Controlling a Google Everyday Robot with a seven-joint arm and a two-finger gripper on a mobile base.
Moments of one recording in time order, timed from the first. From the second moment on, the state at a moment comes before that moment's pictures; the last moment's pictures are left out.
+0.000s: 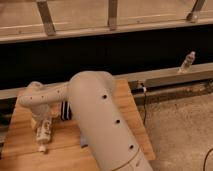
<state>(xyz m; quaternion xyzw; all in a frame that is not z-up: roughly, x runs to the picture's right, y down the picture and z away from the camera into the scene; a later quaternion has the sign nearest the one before) -0.360 0.201 0.846 -0.34 0.11 0.41 0.84</state>
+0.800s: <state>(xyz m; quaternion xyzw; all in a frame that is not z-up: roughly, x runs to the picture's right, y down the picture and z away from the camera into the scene) -0.358 0.169 0.805 -0.35 0.05 0.41 0.84</state>
